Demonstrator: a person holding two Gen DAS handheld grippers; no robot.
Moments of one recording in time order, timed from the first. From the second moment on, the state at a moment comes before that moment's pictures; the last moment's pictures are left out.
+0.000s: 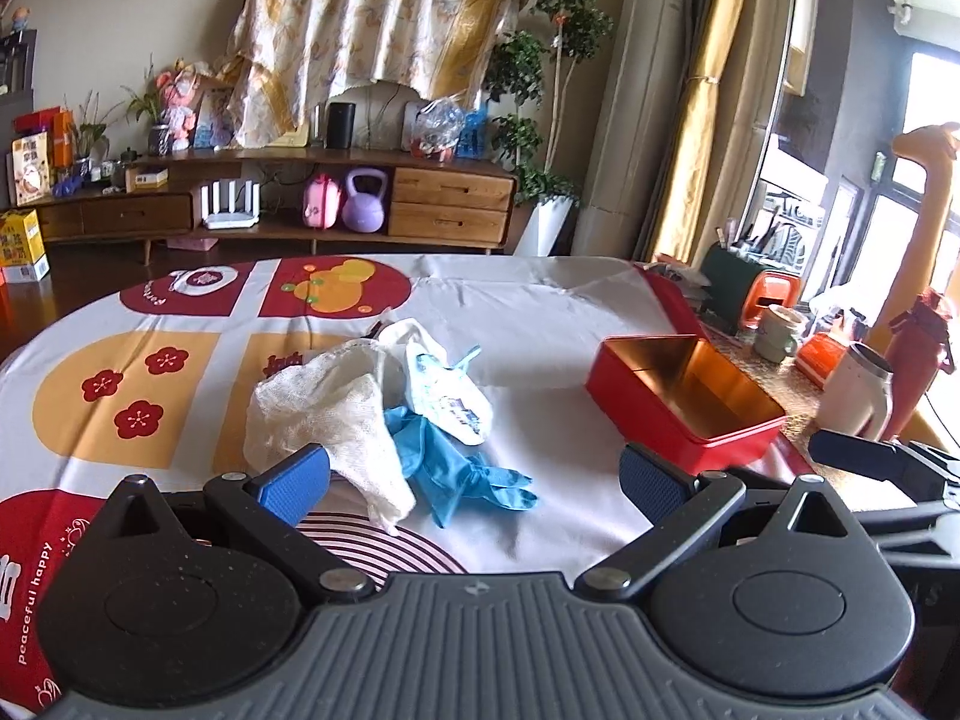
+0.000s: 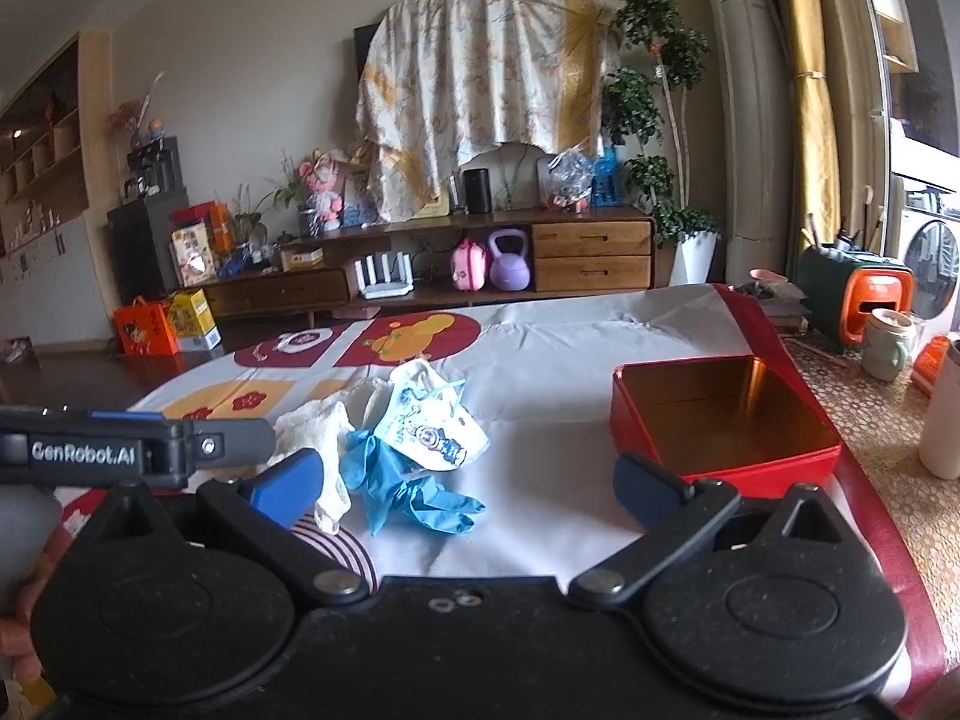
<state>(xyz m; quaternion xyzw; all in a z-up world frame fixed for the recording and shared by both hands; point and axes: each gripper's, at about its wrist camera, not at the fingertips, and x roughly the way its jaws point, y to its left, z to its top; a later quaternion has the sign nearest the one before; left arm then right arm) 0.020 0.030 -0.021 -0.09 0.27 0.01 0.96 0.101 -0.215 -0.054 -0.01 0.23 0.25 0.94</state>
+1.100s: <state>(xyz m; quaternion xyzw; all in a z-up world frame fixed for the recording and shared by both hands) 0.164 0.112 -0.103 -0.01 0.34 0.08 0.94 0.304 -0.089 -0.112 -0.01 0.37 0.30 0.88</state>
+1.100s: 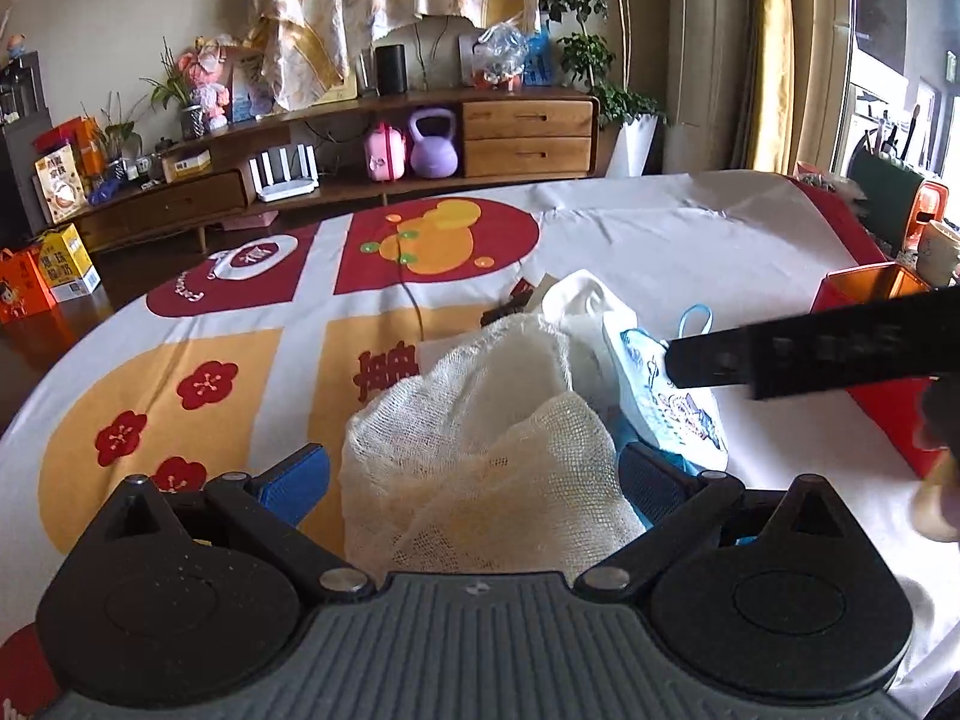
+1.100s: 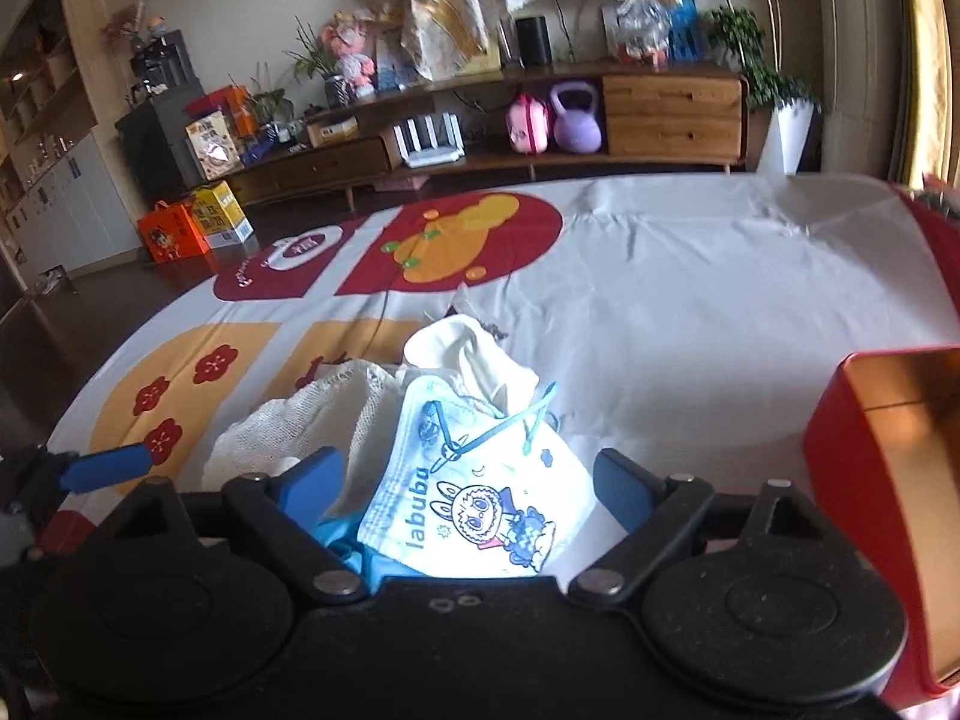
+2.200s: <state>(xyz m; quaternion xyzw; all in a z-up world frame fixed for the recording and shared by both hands) 0.168 0.126 -0.113 -0.10 0.35 0.04 0.93 0.307 -0.105 -0.119 0.02 0.40 0.27 0.88</state>
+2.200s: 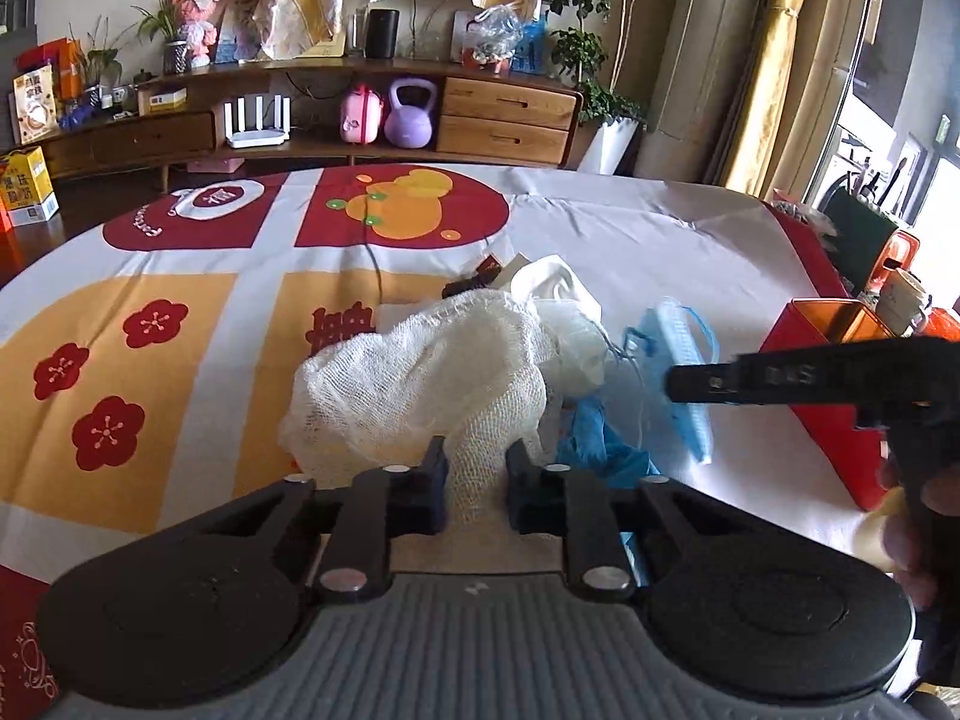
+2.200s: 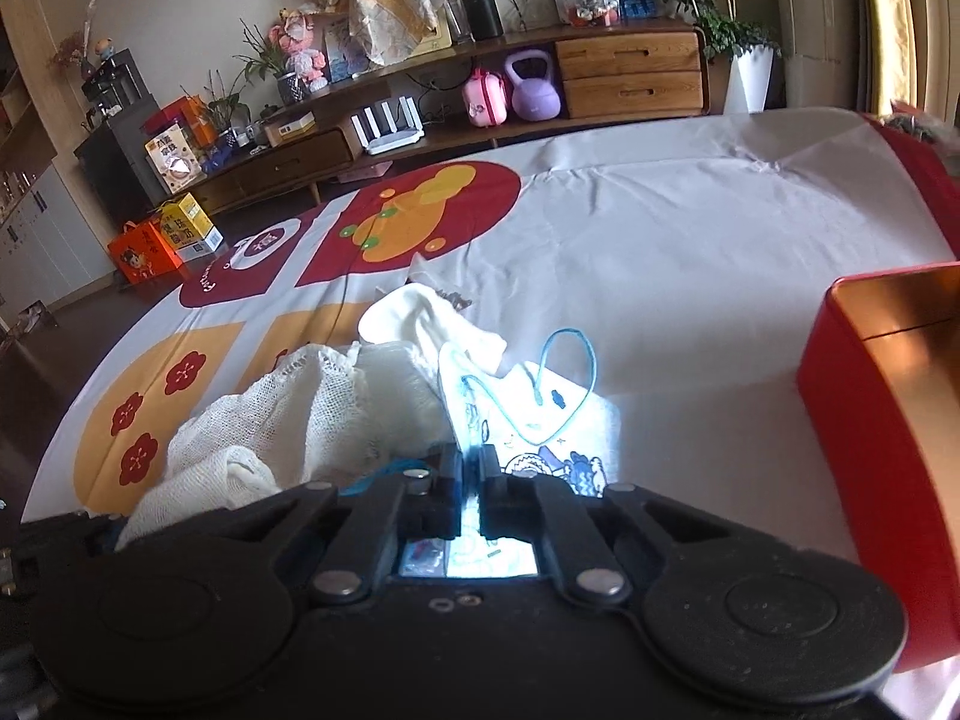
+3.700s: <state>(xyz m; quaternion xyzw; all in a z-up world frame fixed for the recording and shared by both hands) 0.215 -0.078 0.038 -0.05 0.28 -0.12 0.95 0.298 -0.357 -0.043 0.10 0.33 0.21 0.92</state>
